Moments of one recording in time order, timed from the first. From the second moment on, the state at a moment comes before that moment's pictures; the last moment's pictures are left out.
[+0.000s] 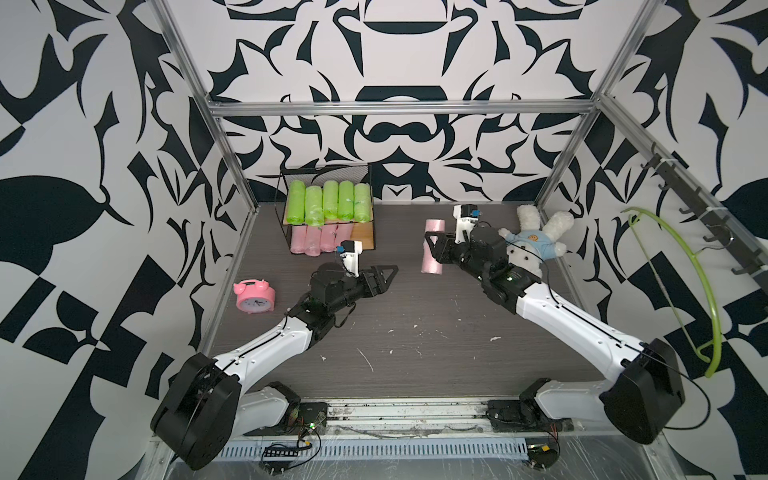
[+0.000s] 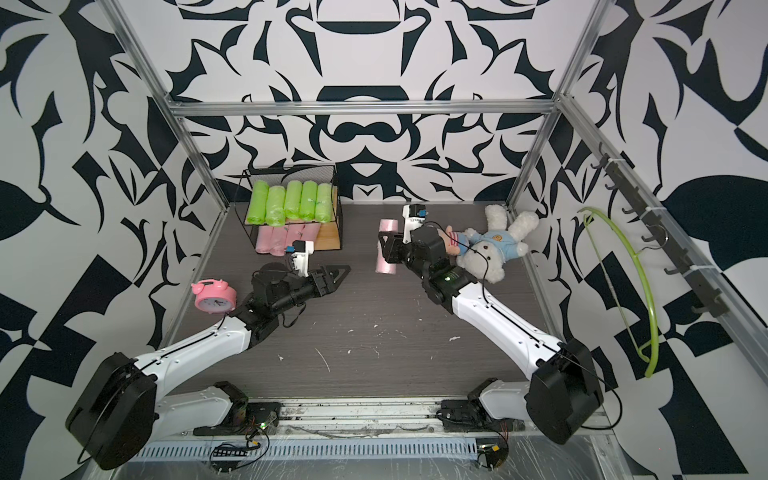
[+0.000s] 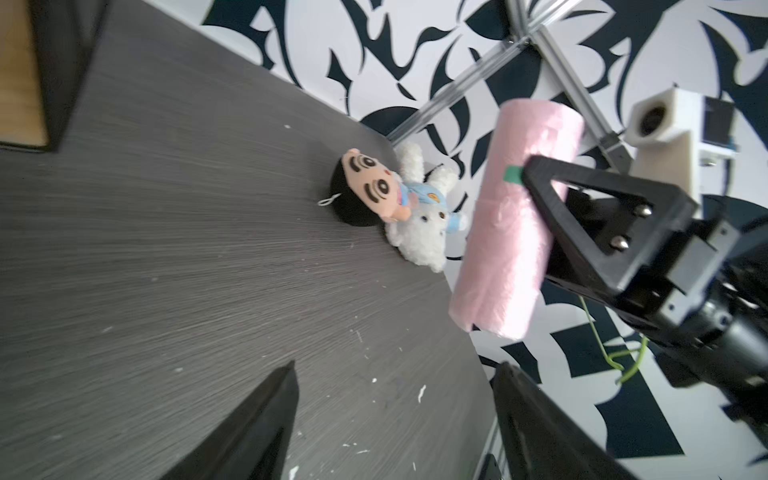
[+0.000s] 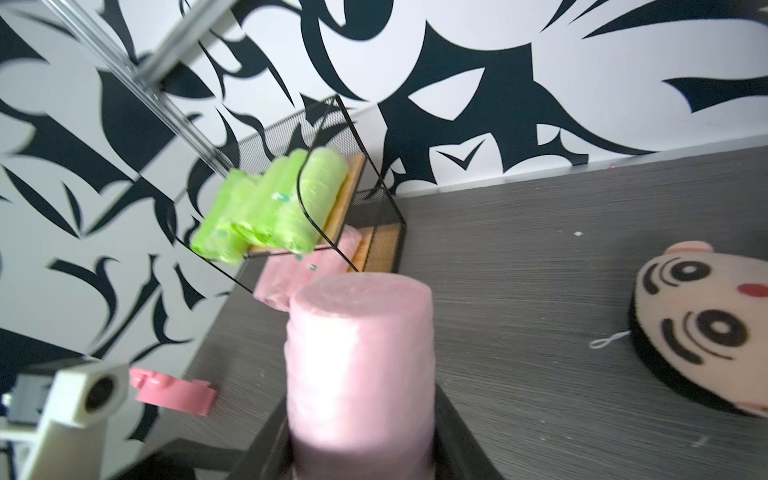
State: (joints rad) left arm -0.62 1.21 0.59 0.47 0.36 -0.86; right arm 0.56 1.29 0.97 0.06 -0.01 0.61
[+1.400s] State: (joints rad) left arm -0.74 1.37 0.64 0.99 0.38 -1.08; right arm 0.70 1.22 0.83 0.50 0.06 1.01
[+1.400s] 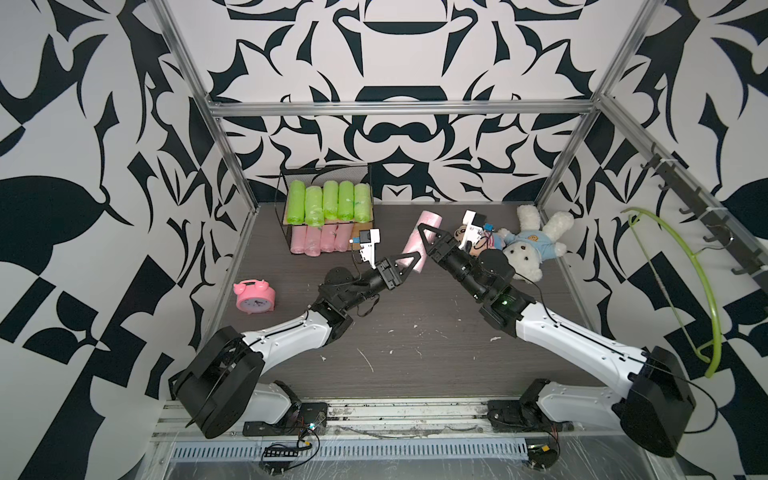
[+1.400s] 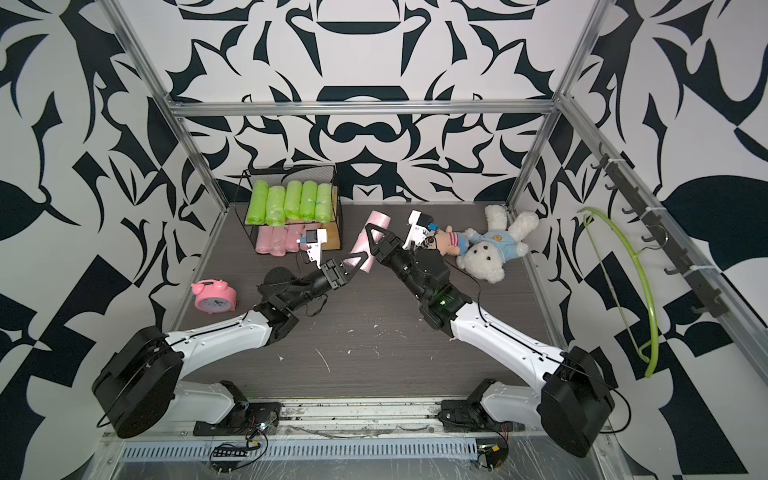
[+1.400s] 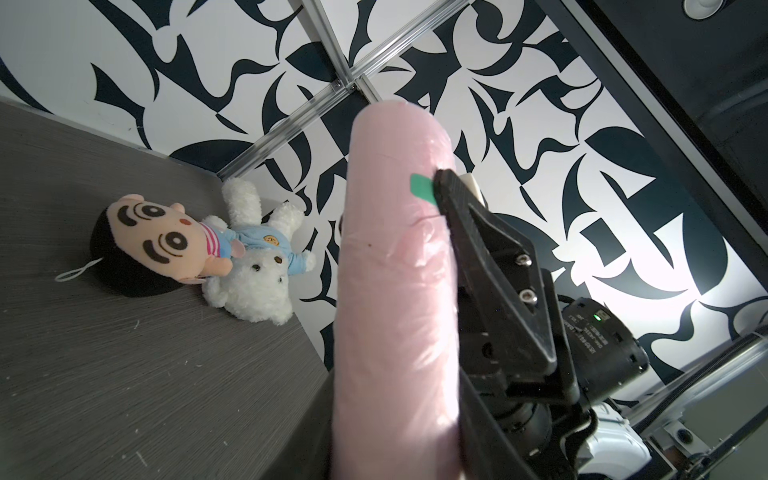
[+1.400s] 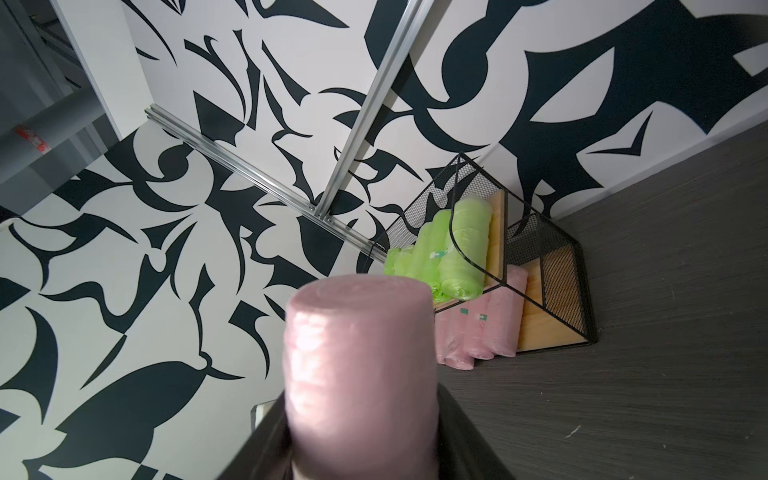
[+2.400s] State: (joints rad) left arm -0.51 1.17 0.49 0.43 0.13 -0.74; right arm 0.73 1.12 0.95 -0.02 0.06 0.46
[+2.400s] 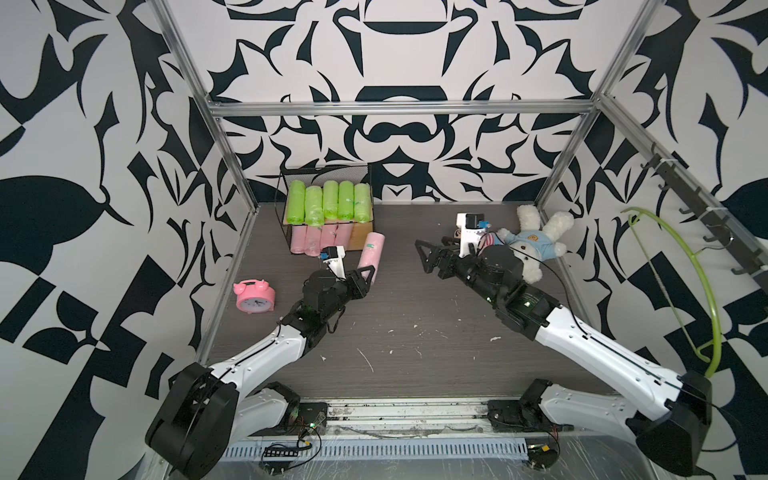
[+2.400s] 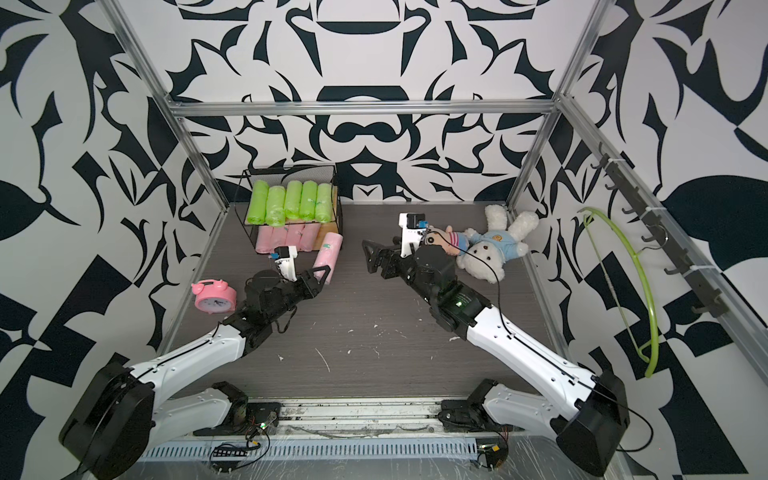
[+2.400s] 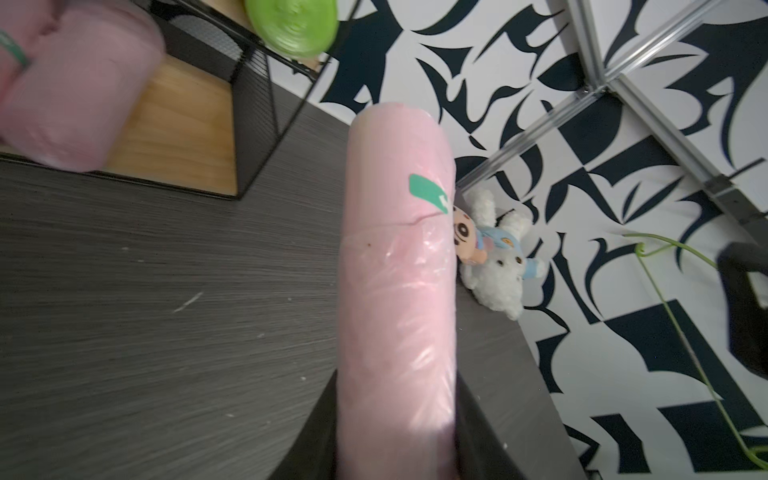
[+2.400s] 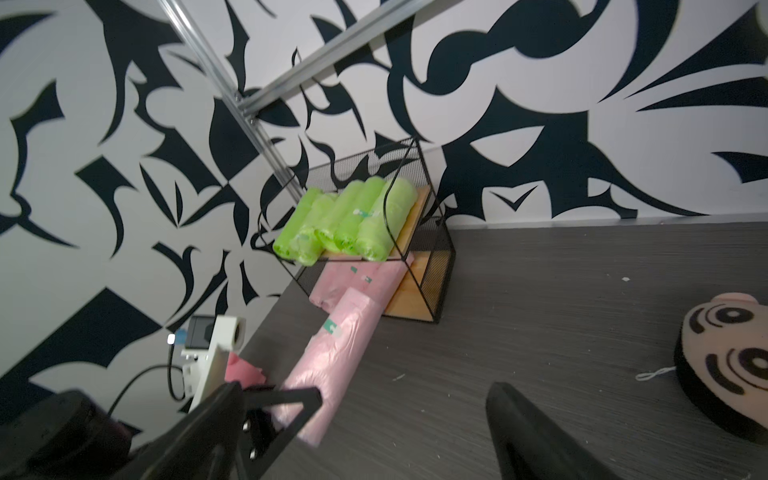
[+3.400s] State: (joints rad) left arm -0.44 1.73 0.81 0.47 -0.11 -0.52; right arm 0.81 1.33 1.03 -0.21 0.03 0.23
